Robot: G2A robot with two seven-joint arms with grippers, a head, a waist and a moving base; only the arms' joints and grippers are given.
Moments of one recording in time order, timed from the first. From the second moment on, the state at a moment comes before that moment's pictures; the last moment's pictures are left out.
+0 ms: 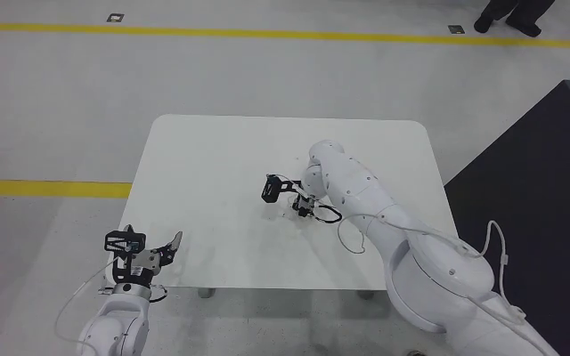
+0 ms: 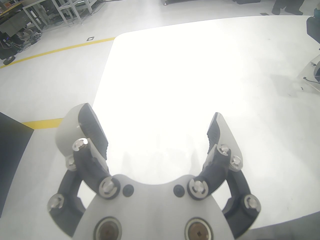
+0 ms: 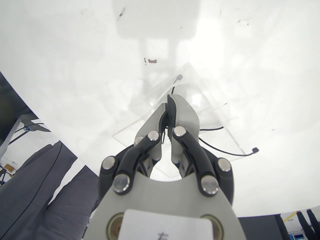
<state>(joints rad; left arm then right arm) 1.73 -1.15 -1.60 -1.80 1.33 0.00 0.00 -0.21 -1.68 0.31 -0.31 -0.72 -0.81 0.99</state>
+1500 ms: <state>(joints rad) 1.73 -1.15 -1.60 -1.80 1.33 0.00 0.00 -0.21 -1.73 0.31 -0.20 -0.73 -0.87 0.95</state>
